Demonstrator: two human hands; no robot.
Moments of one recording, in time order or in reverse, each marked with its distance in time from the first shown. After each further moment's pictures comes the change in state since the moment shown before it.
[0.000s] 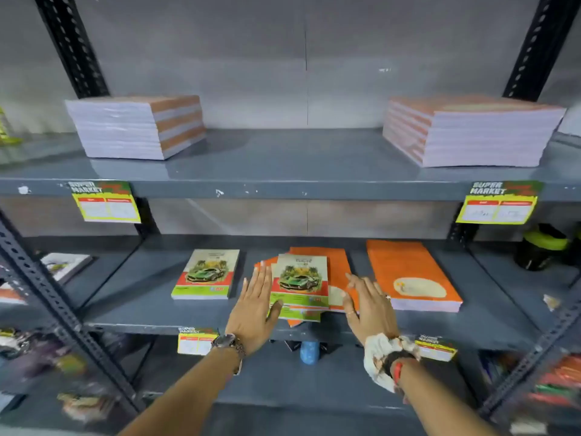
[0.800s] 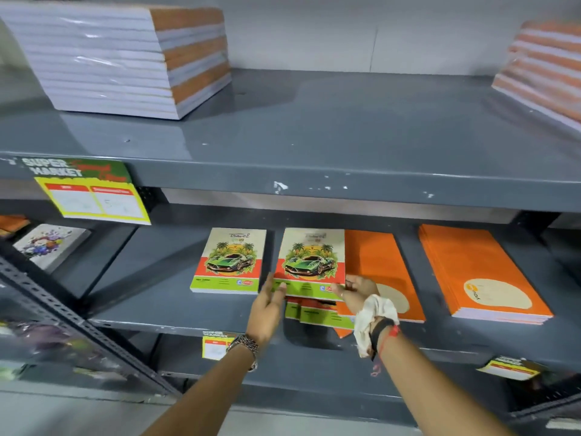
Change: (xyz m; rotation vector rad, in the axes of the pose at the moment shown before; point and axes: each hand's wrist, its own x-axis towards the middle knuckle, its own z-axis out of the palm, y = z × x) left_hand 0.052 -0.096 0.013 -0.920 0.007 -0.618; right_hand 0.088 -0.066 0.131 0.620 -0.384 0.796
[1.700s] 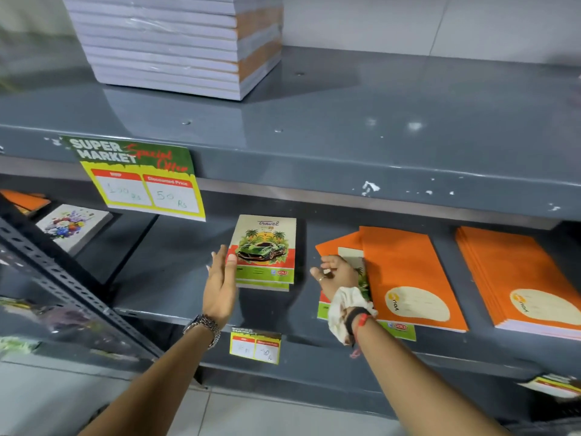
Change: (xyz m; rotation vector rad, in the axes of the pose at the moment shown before) left_hand 0.045 -0.015 -0.132 0.182 0.308 0.122; right_hand 0.016 -0.028 0.111 -0.111 0.026 -0.197
